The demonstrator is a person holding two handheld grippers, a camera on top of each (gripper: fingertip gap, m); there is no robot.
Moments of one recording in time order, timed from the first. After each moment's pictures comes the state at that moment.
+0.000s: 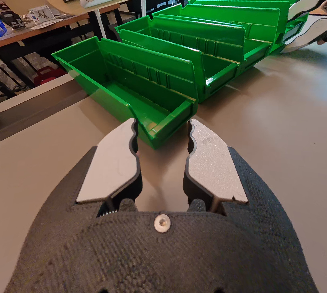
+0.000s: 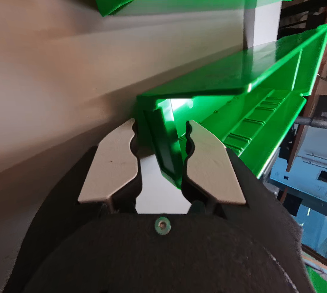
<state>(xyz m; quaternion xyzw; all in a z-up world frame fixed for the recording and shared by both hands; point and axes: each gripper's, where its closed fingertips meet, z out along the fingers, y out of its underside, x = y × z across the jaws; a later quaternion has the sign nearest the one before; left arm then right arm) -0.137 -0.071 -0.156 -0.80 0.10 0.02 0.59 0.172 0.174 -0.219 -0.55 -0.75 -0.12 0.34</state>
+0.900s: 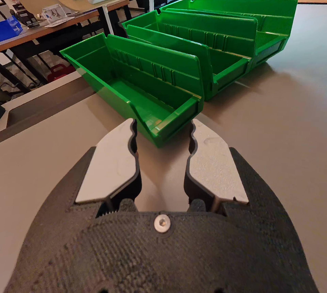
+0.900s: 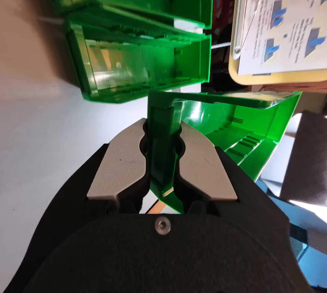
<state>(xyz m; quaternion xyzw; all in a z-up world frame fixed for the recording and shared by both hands) -0.140 -0.069 -0.161 -0.80 0.09 0.05 0.59 0.114 0.132 -0.069 -0.46 -0.77 -0.13 0.41</state>
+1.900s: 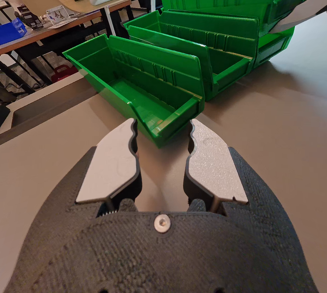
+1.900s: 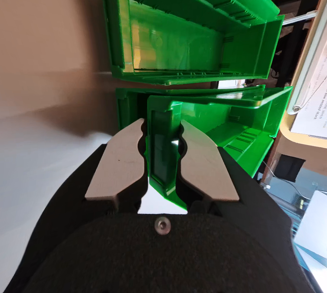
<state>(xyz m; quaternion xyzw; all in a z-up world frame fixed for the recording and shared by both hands) -0.140 -0.069 -0.159 -0.80 0.09 0.06 0.59 0.042 0.098 -0.155 -0.43 -0.83 -0.10 0.35</state>
